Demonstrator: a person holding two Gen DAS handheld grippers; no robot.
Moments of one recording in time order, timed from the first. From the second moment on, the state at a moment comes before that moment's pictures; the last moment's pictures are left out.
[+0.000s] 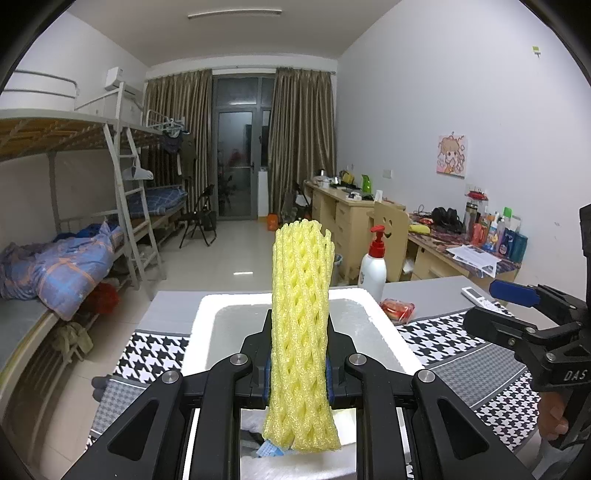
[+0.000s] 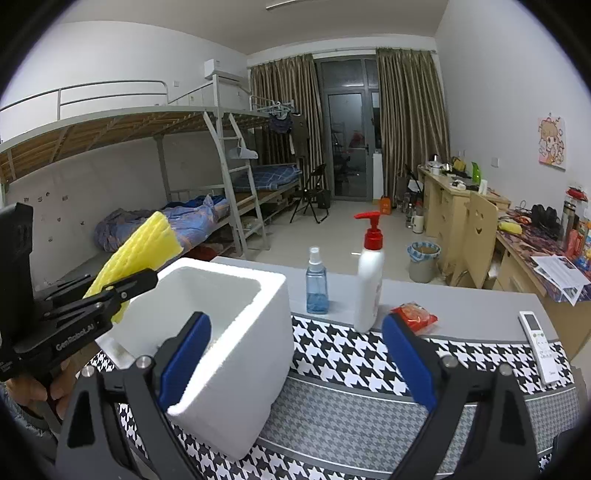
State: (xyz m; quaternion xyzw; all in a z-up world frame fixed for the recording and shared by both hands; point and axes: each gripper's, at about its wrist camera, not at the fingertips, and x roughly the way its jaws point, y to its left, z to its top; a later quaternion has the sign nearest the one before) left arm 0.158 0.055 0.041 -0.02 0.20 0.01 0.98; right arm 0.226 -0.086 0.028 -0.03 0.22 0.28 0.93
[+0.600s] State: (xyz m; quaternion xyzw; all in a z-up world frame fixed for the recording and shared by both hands) left arm 0.177 0.050 0.032 -0.03 0.22 0.02 0.97; right arm 0.232 -0.106 0.022 -0.02 0.23 0.27 0.94
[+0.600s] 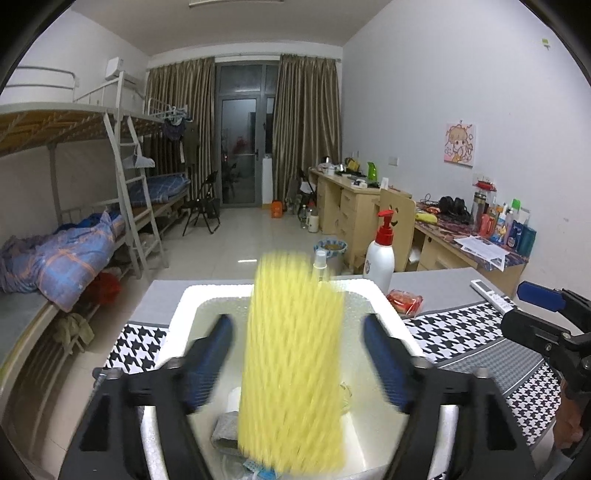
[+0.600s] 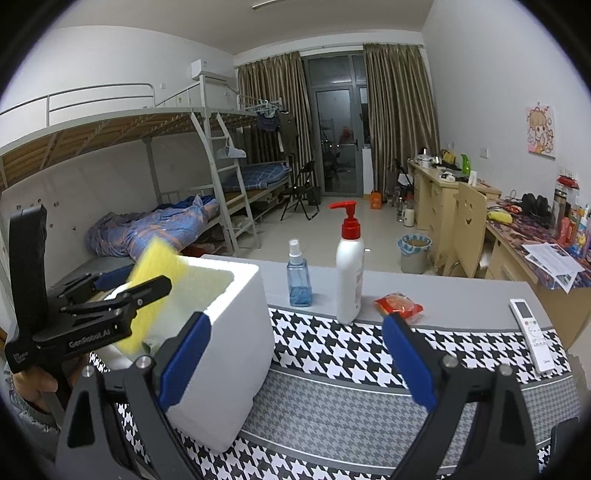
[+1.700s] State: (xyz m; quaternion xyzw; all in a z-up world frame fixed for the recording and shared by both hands) left arm 0.131 0.028 0.054 -0.02 0.16 0.05 0.98; right arm 0.182 -0.132 0.037 0.00 0.15 0.26 0.95
